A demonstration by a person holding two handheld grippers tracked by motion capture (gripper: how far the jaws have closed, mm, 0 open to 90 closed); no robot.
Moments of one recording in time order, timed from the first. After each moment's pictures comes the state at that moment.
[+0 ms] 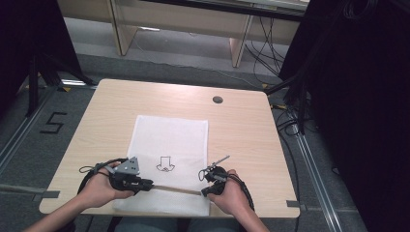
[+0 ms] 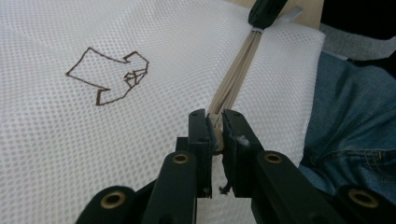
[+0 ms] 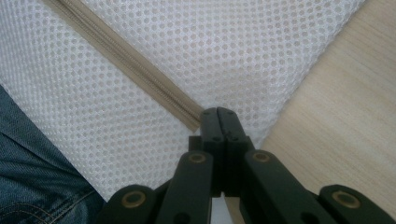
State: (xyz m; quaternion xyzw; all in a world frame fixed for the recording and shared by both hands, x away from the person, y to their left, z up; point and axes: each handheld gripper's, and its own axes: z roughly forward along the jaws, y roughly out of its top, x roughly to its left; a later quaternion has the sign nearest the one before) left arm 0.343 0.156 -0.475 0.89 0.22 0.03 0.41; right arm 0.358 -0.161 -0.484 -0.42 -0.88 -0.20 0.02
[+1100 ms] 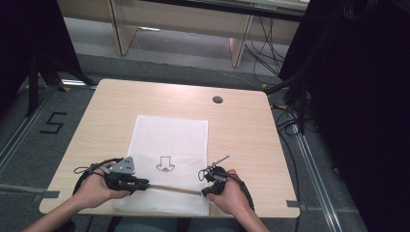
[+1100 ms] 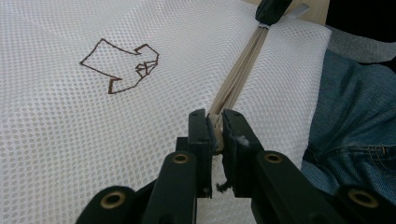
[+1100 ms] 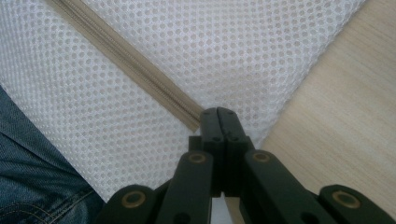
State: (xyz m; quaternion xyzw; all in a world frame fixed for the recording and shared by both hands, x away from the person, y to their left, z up) left arm 0.342 0.167 -0.475 0.88 0.22 0.03 0.41; right arm 0.357 -0.160 -0.483 -0.43 -0.88 -0.20 0.03
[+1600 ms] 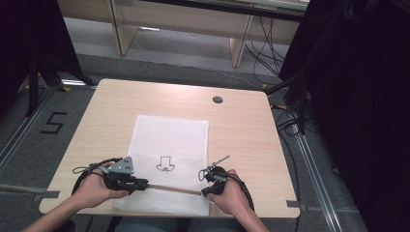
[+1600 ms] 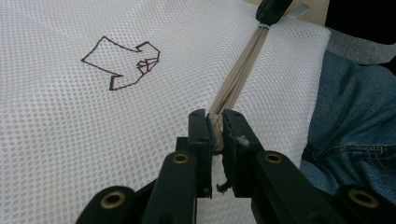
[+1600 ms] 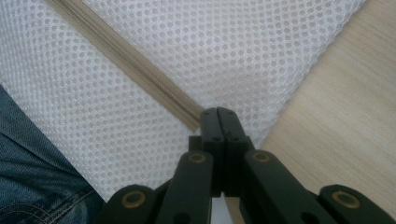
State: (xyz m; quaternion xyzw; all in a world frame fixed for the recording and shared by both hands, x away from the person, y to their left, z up) left arm 0.341 0.169 -0.475 0.88 0.23 0.03 0.42; right arm 0.357 -0.160 -0.483 -0.43 -0.88 -0.20 0.02
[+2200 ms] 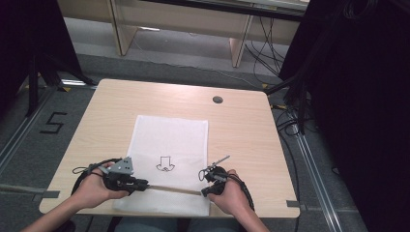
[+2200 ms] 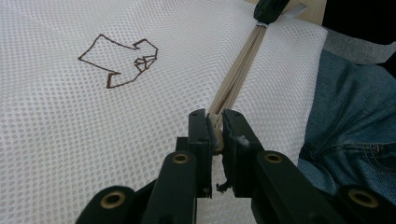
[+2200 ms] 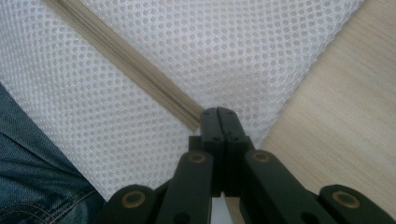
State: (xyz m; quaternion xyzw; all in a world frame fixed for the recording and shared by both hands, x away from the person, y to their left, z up) left arm 0.341 0.170 -0.476 0.88 0.23 0.02 0.42; right arm 0.359 -0.161 -0.484 -0.42 -0.88 -0.20 0.02
